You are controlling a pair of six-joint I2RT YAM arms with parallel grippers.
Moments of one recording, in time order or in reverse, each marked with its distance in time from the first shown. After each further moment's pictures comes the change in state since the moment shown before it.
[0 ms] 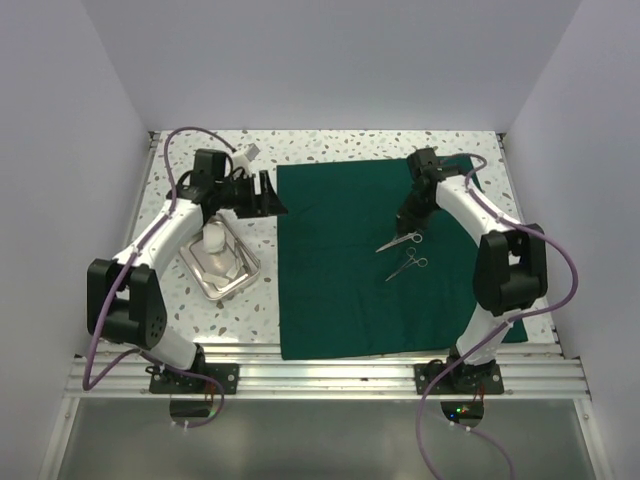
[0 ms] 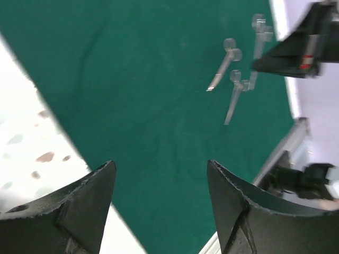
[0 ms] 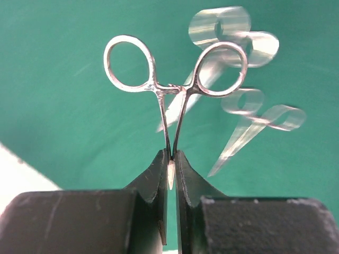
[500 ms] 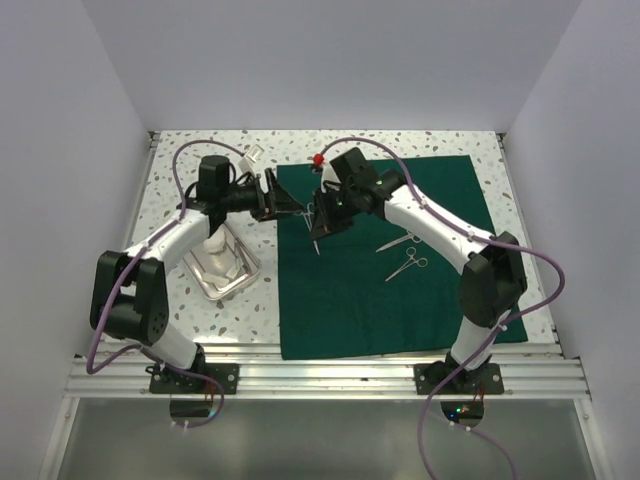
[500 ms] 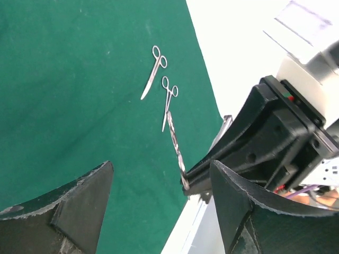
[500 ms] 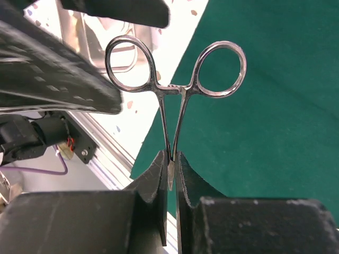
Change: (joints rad) left arm -0.016 0.032 -0.137 0.426 0.295 -0.315; right arm 0.422 -0.013 0.166 0.198 -0.459 -0.510
